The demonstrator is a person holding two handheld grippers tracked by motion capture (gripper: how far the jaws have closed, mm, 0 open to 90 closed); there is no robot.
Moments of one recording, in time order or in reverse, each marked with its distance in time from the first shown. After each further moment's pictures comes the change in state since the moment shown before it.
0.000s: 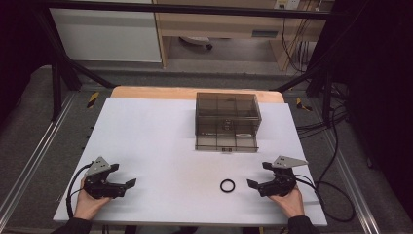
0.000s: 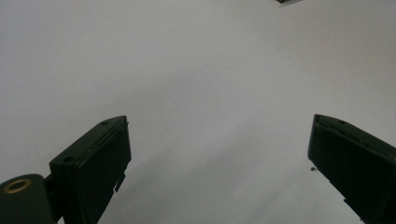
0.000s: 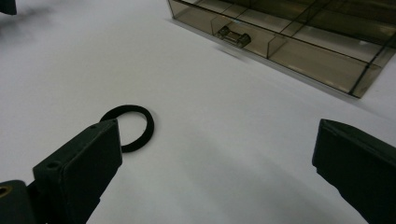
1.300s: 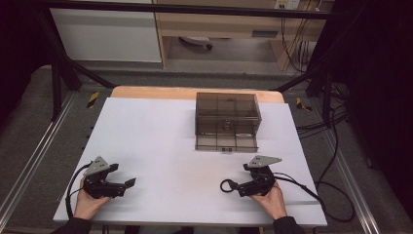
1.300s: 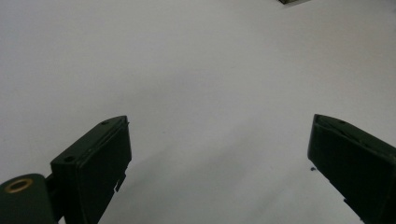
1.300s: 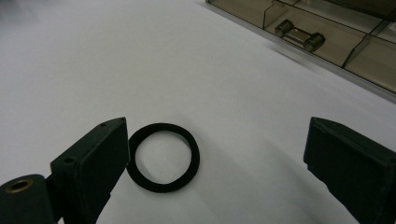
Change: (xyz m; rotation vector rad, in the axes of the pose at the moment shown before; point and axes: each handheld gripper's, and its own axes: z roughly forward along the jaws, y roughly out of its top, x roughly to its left) left arm 0.002 -0.001 0.000 -0.003 0.000 -0.015; right arm 0.036 0.018 0.044 0.100 0.014 -0.038
